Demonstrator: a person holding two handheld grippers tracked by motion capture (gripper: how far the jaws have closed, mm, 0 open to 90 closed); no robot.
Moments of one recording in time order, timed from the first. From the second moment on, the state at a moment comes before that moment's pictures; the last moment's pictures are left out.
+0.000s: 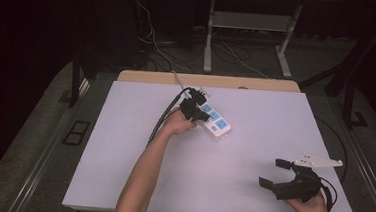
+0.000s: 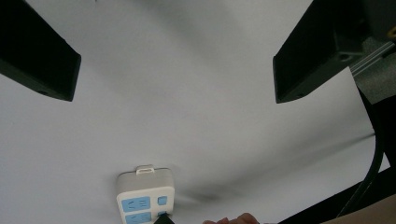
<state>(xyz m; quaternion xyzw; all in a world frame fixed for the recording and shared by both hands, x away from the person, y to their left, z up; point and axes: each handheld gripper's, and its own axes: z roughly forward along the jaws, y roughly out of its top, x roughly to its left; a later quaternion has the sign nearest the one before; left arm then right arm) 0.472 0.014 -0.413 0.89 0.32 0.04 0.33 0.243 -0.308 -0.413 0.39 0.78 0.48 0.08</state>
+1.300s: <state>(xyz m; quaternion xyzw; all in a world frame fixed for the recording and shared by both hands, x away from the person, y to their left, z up) 0.490 0.040 -0.352 0.88 0.31 0.11 0.34 0.244 -0.313 -0.413 0.40 0.77 0.48 0.09</state>
